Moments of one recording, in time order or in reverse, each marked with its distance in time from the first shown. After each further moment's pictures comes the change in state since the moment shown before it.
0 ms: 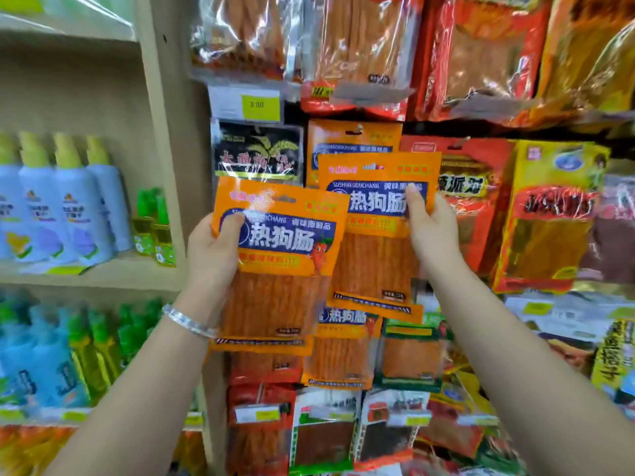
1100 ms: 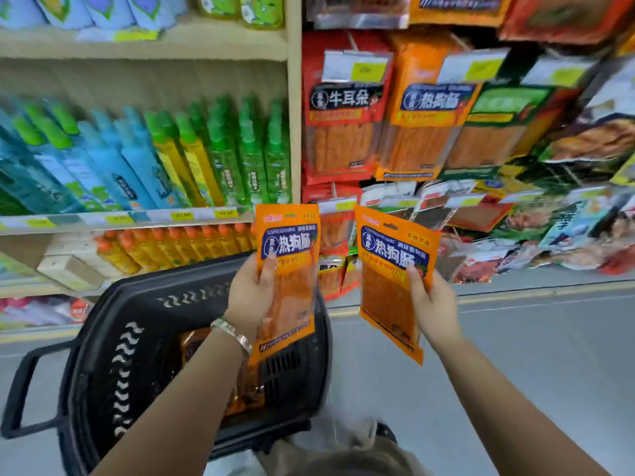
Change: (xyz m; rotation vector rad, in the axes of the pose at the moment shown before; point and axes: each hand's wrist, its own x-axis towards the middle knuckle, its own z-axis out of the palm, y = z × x) left_hand -0.170 -0.152 -0.298 0.582 -0.466 -0.538; right_hand -0.425 0.036 0.089 -0.319 -0.202 0.625
